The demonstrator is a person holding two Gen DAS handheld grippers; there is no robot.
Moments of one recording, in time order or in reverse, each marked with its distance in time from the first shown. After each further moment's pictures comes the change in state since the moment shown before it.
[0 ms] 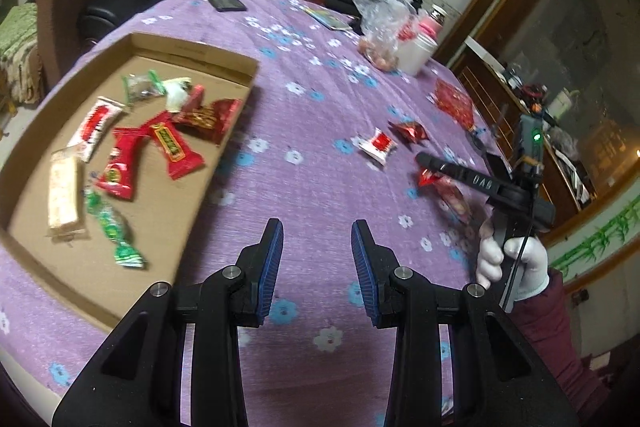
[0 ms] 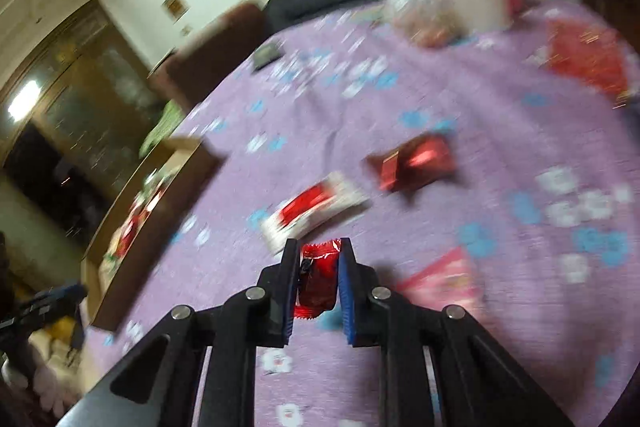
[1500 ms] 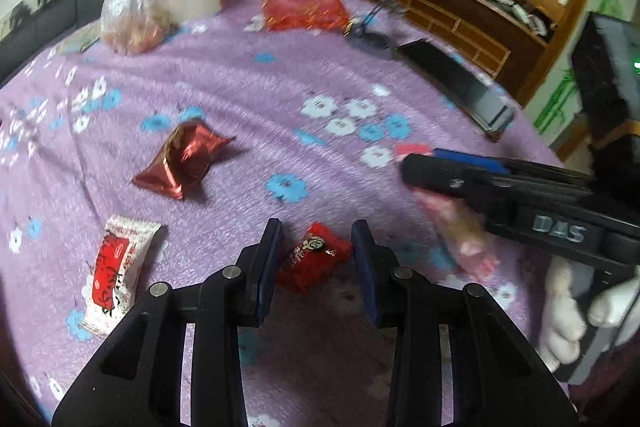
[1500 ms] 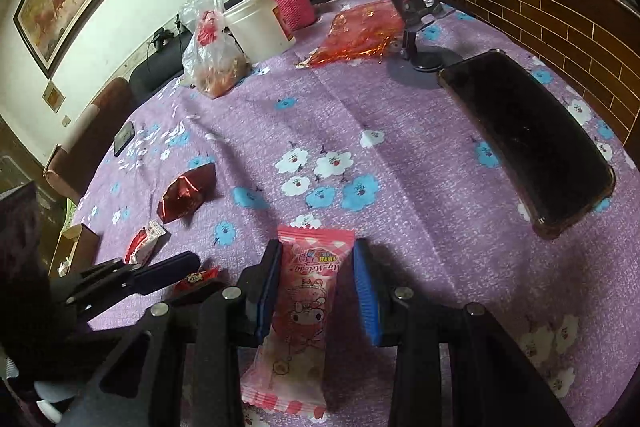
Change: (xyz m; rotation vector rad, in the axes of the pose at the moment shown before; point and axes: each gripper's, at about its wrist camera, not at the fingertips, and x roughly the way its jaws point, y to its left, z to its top) left arm 0.219 -0.187 0.042 0.623 0.180 -0.166; right arm -0.064 -0.095 -0.031 0.339 -0.107 -0.342
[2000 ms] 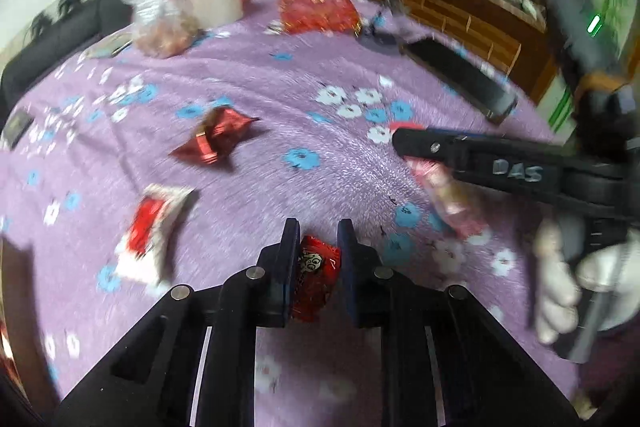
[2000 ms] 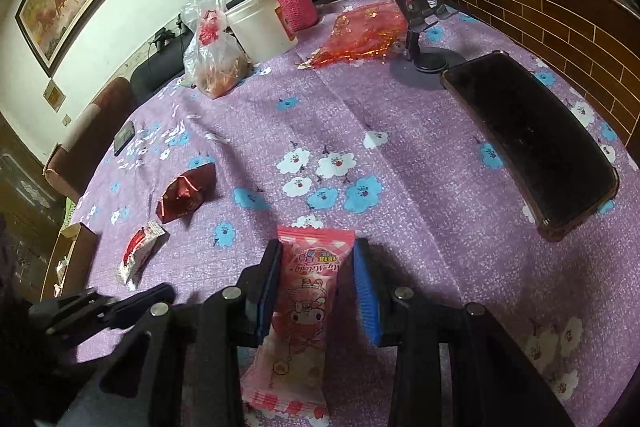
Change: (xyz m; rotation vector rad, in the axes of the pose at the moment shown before) left arm -0.038 -0.005 -0.027 -0.026 -0.038 0.073; right arm 0.002 0.000 -0.002 -0.009 -0.011 0.008
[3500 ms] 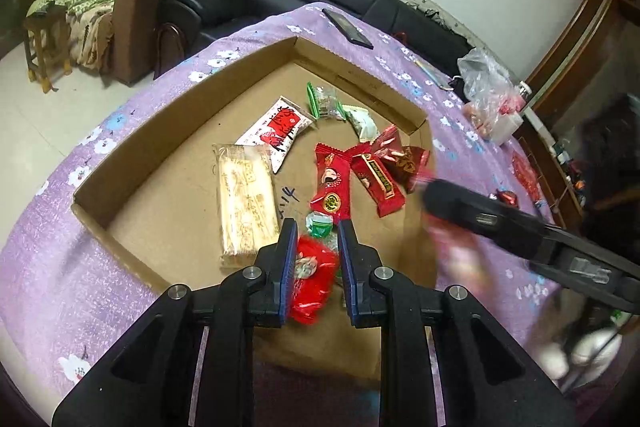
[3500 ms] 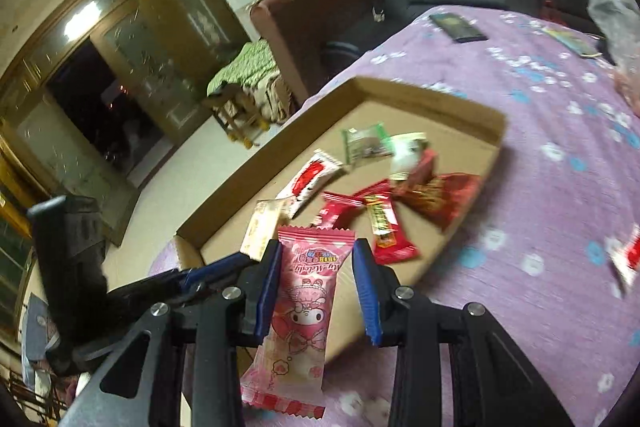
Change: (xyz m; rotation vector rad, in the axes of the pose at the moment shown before) left arm -0.219 0.222 -0.234 -0.820 -0.253 0.242; right arm 0.022 0.381 -0.127 -0.606 0.277 0.533
